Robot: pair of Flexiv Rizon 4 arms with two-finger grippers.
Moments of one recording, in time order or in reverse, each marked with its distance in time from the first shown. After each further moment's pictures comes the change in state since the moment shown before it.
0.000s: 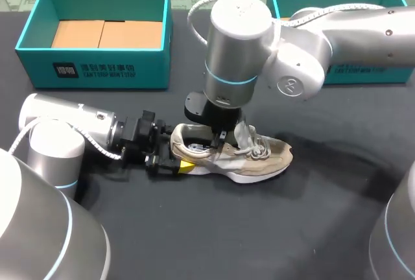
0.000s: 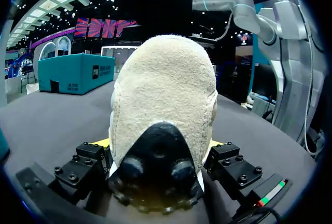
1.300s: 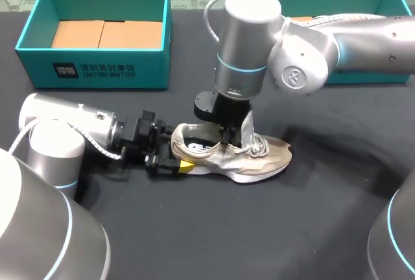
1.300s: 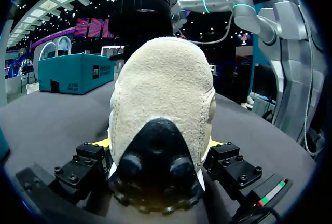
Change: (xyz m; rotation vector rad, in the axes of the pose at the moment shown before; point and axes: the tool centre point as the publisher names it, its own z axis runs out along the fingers) left arm 0.000 0.000 0.000 0.000 0.000 -0.001; right arm -0.003 -0.018 0.016 0.031 0.168 -0.044
